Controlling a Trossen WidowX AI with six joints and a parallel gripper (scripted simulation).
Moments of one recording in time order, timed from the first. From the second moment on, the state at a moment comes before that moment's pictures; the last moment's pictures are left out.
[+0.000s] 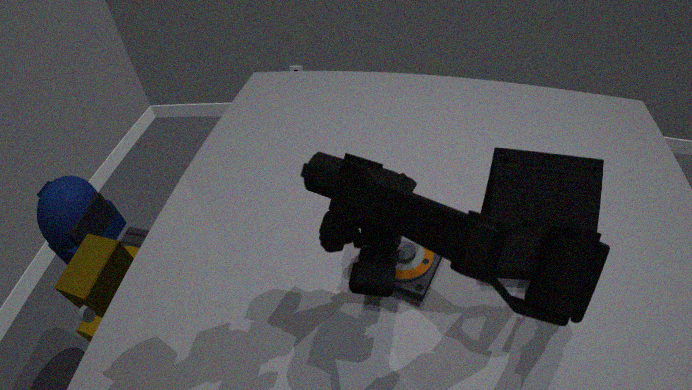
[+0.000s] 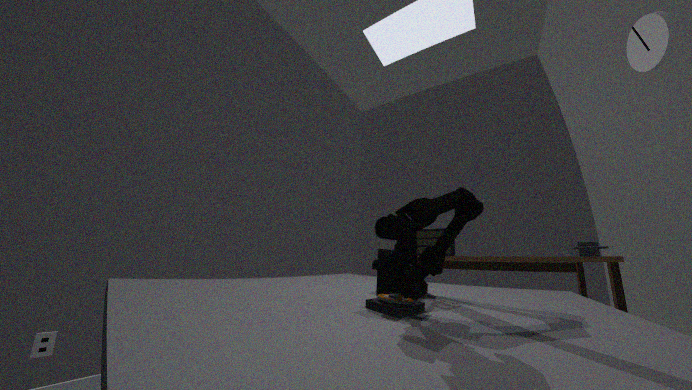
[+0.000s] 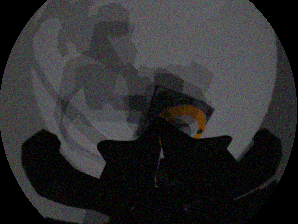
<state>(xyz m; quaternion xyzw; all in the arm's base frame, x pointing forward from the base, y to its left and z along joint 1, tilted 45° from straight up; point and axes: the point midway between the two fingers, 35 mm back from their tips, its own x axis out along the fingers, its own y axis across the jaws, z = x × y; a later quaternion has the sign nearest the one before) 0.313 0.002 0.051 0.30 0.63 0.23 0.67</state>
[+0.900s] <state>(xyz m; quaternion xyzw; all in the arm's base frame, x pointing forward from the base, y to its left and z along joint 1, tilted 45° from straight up) 0.329 -0.019 0.037 0.30 0.63 0.23 0.68</state>
